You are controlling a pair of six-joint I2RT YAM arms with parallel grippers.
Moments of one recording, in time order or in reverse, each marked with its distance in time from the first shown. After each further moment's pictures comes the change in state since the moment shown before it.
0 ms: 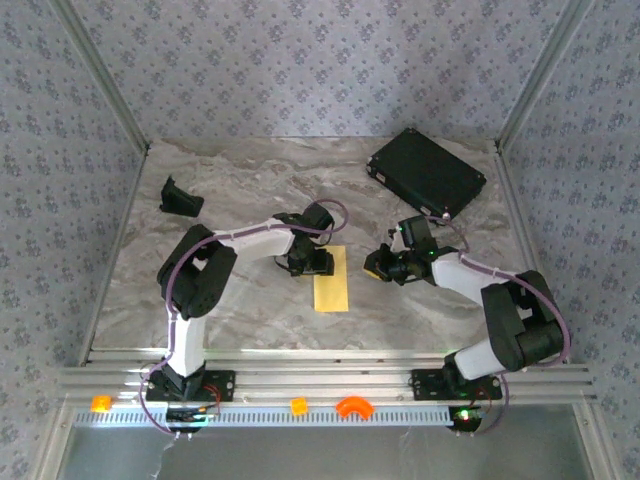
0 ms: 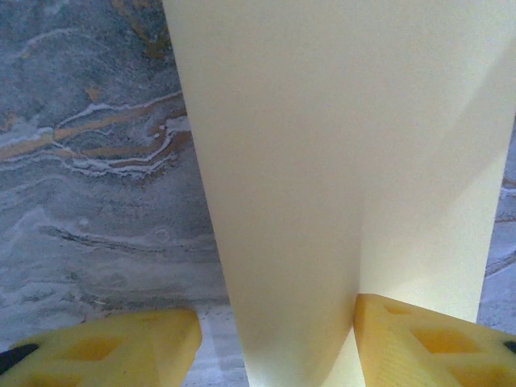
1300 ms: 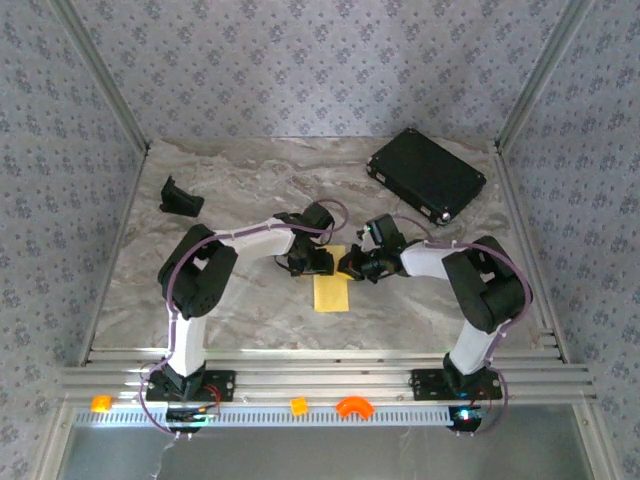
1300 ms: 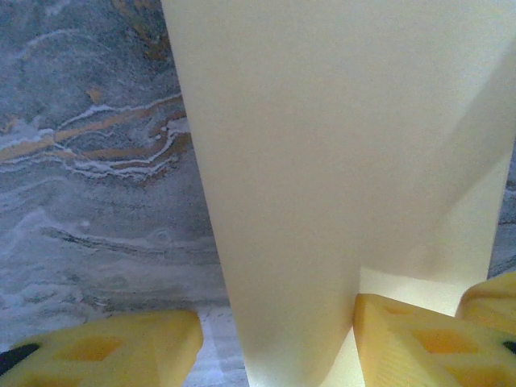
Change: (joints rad) left arm 0.000 0.007 0.003 -0.006 0.000 0.001; right arm 0.148 0.281 0.136 0.151 -0.061 0.054
